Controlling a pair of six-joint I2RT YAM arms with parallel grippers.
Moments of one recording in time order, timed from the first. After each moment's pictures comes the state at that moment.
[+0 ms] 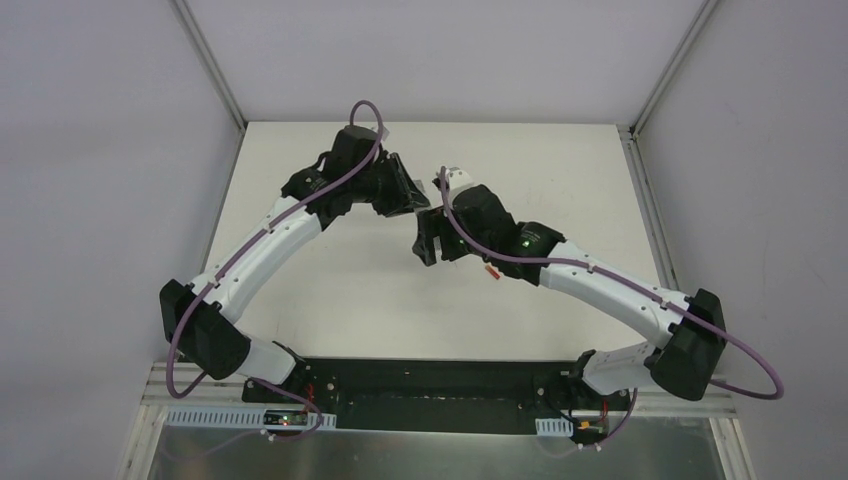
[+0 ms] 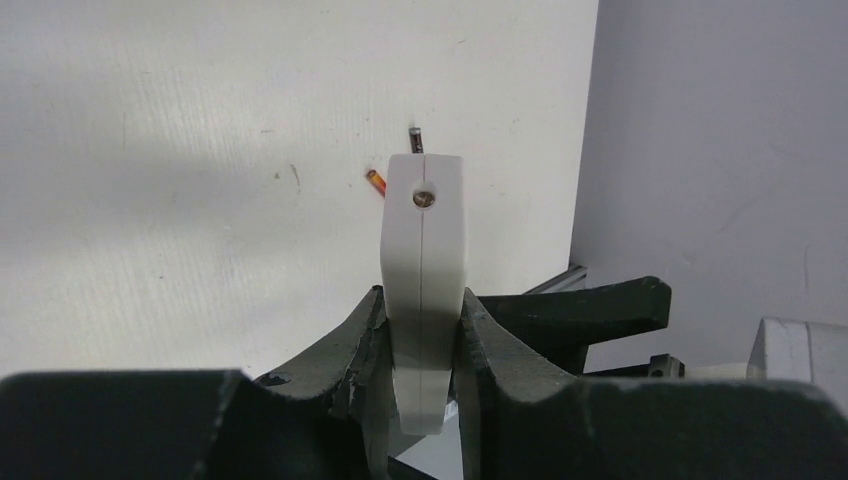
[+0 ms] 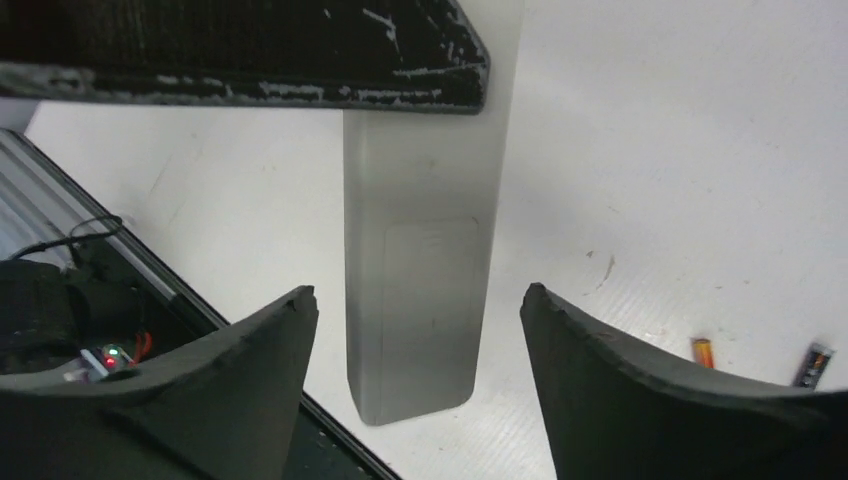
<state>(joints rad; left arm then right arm) -0.57 1.42 1.41 -0.61 0.21 -0.91 0.94 1.36 1.18 -0.43 0.09 0.40</state>
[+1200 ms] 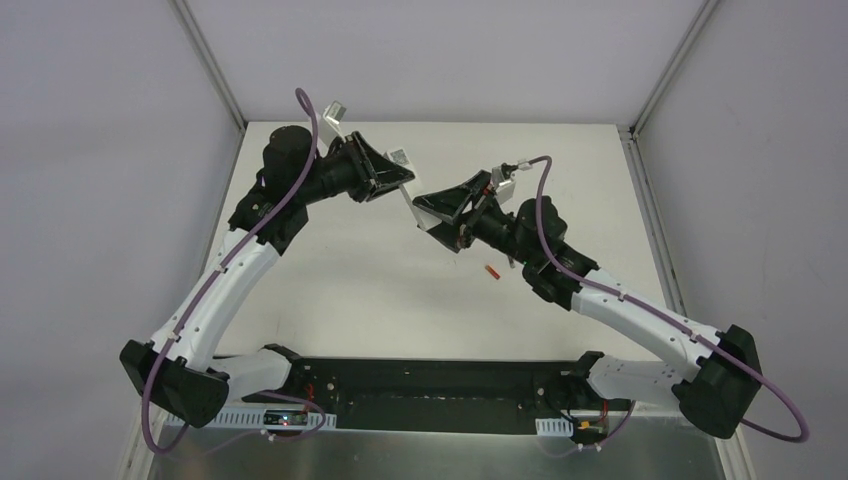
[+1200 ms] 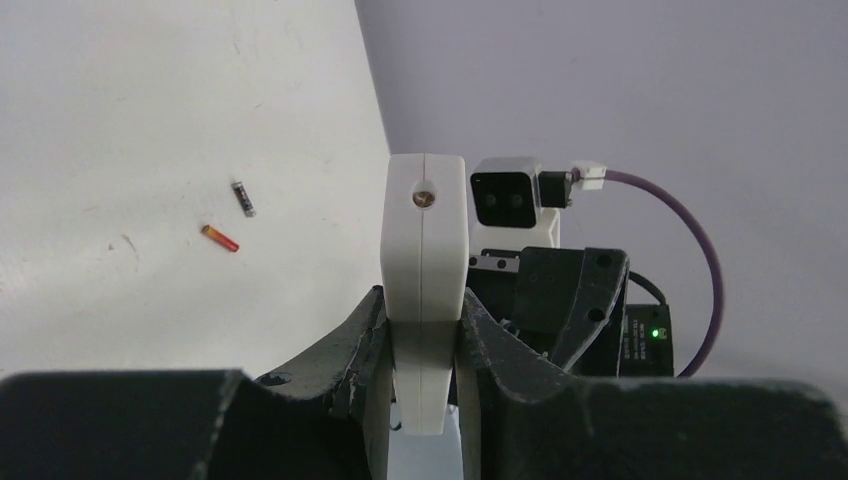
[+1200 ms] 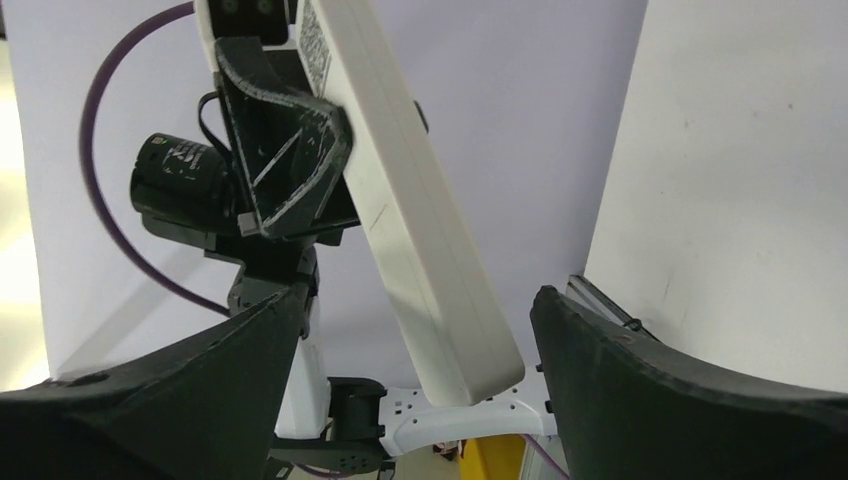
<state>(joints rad) -0.41 1.17 1.27 -0.32 0.50 -1.02 0.83 1.13 0.87 0.27 -0.17 1.43</state>
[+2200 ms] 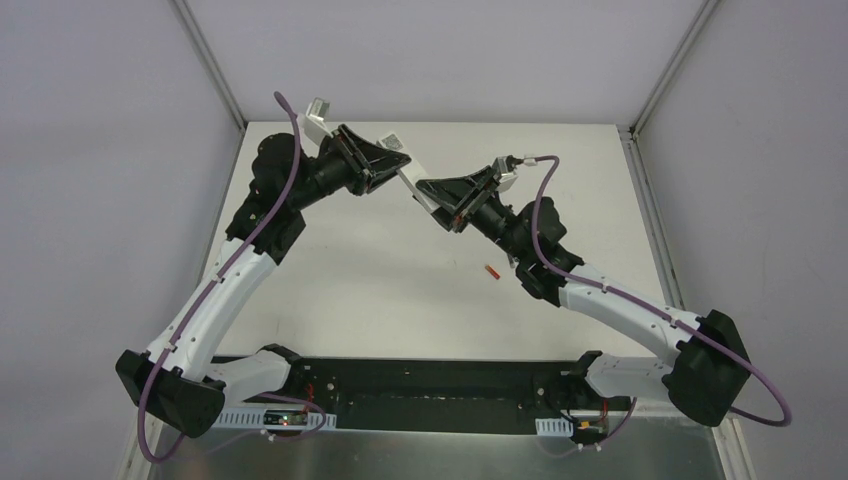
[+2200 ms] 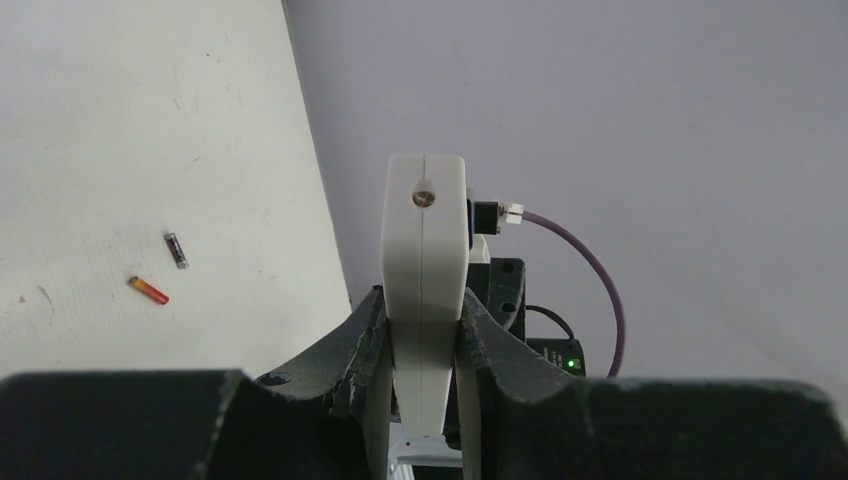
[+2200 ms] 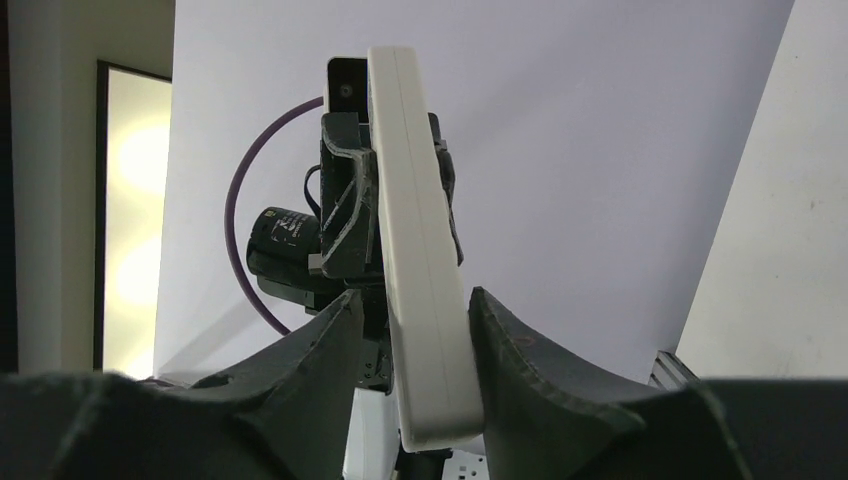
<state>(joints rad) -0.41 1.12 1.20 -0.12 0.41 -1.21 0.82 1.21 0.83 0.62 -0.11 1.53</state>
